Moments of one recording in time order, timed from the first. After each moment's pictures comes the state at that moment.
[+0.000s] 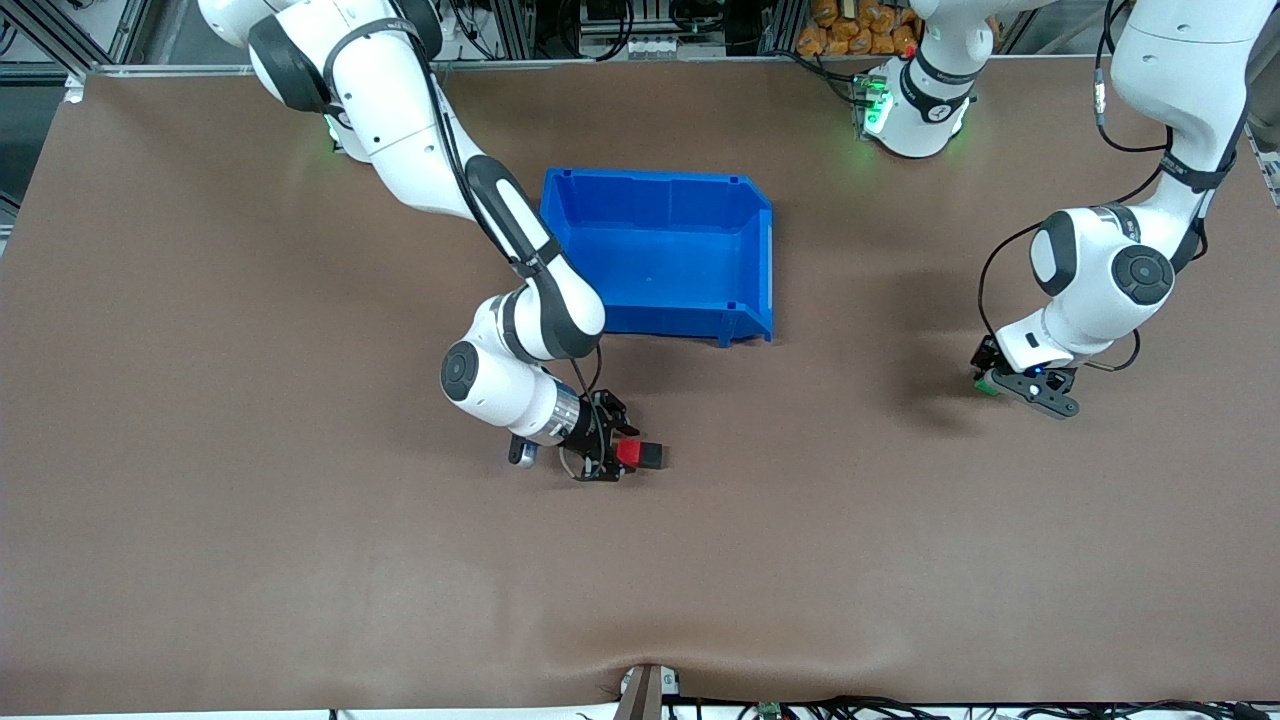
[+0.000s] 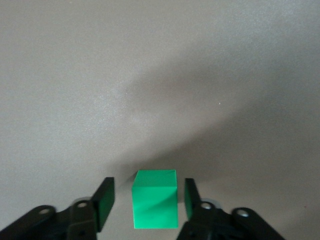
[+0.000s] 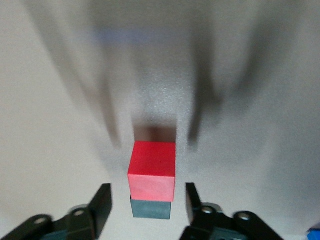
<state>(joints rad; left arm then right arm) 0.16 0.35 -0.07 -2.30 0.09 2.74 0.55 0.69 0.93 -0.14 -1.35 0.95 2.53 1.52</state>
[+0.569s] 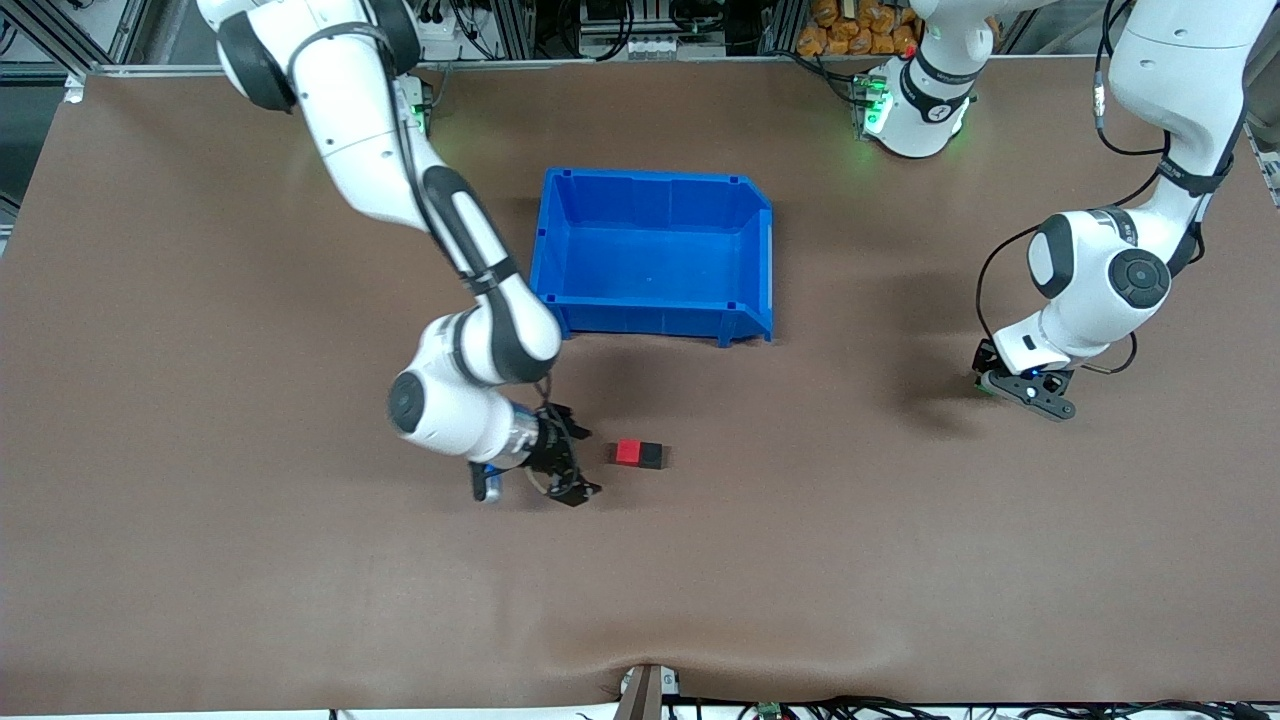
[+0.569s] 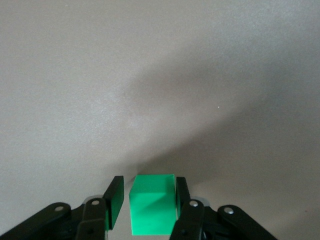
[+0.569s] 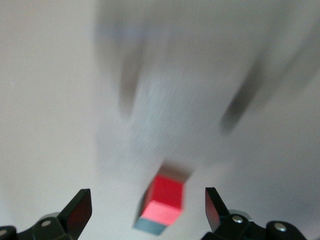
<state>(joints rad) 0.15 0.37 -0.07 -2.29 0.09 2.74 0.55 0.57 0.89 -0.21 -1.32 0.87 2.21 1.15</state>
